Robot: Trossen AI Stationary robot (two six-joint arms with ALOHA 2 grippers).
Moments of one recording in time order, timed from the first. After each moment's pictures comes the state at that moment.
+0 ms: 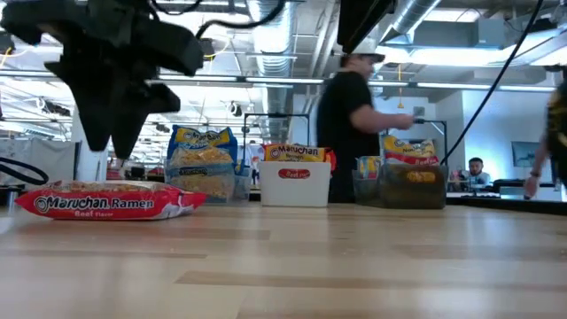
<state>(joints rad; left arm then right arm) -0.25 1.57 1.05 -0.83 0.02 -0.23 0.29 1.87 1.86 -1.29 0.36 0.58</state>
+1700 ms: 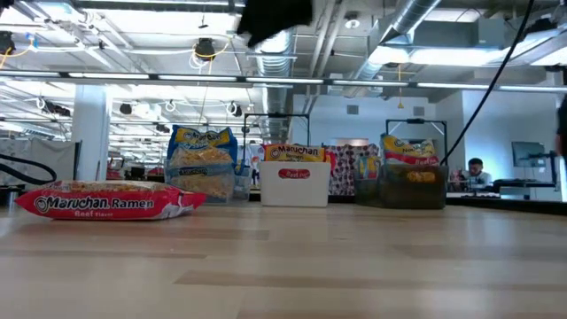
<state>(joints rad) -0.83 1.01 1.18 -1.25 -0.72 -0.87 0.21 1.95 1.85 -0.75 0.36 0.16</state>
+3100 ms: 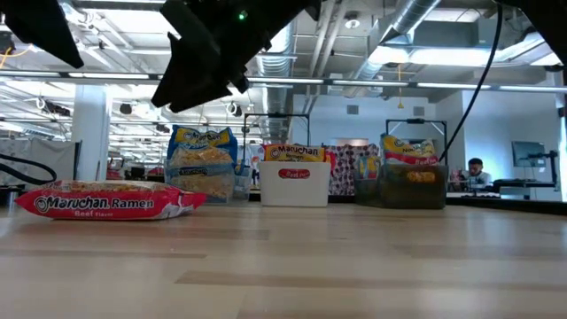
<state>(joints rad) -0.83 0.98 0.88 -1.17 -0.79 -1.18 0.12 2.21 1.86 -0.33 0.20 0.03</state>
